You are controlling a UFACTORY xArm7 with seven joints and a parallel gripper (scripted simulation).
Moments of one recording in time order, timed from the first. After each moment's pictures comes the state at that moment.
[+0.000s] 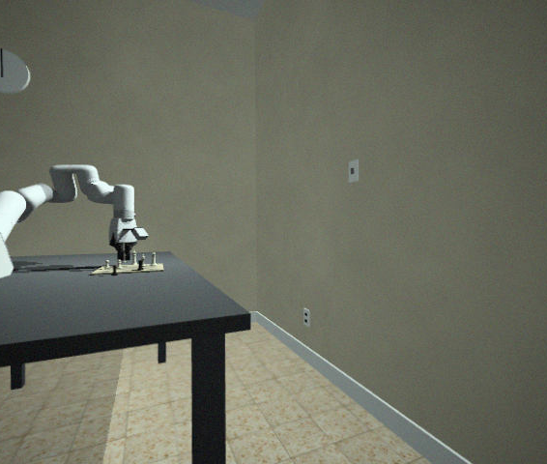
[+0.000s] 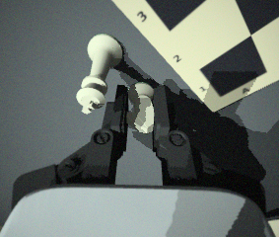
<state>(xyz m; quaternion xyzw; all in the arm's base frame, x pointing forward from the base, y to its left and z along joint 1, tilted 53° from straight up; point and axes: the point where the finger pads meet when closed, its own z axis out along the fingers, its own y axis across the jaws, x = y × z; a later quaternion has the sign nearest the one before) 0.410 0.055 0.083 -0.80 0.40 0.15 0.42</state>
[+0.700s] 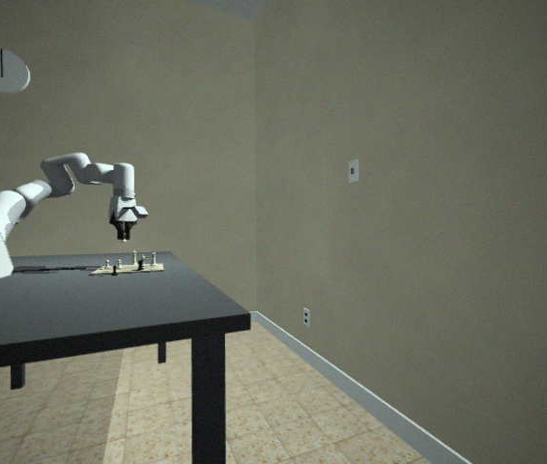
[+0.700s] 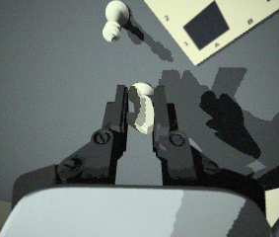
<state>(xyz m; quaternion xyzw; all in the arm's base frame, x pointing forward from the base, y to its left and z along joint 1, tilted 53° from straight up) 0.402 -0.013 0.135 -0.80 0.40 0.15 0.42</state>
